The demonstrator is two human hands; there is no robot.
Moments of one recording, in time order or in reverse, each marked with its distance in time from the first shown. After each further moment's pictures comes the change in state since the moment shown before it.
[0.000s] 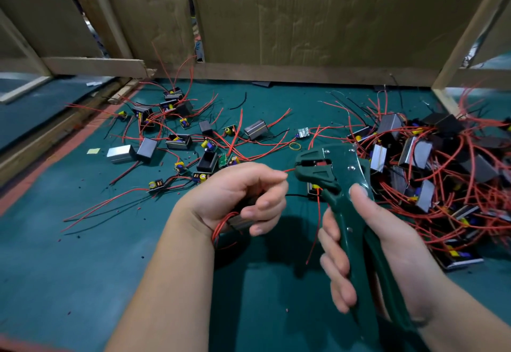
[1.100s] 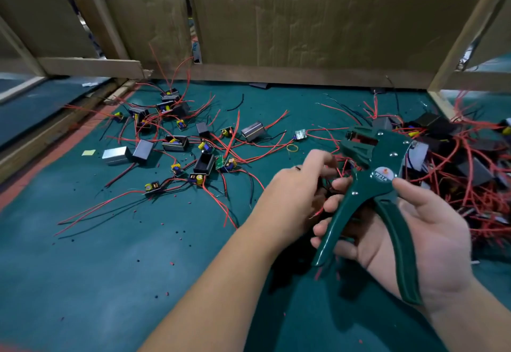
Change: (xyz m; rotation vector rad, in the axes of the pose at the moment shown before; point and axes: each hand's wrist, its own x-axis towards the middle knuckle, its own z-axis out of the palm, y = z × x) left_hand 0.056 -0.039 0.030 1.259 0.603 0.287; right_hand -0.002 -0.021 -0.011 0.202 -0.062 -0.249
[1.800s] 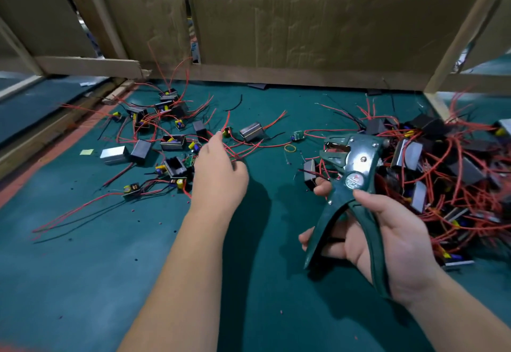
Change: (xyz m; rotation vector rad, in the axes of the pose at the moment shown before) left_hand 0.002 -0.061 -0.047 0.195 0.393 -0.568; right_hand 0.008 0.015 -0.004 -0.317 0.208 -0.003
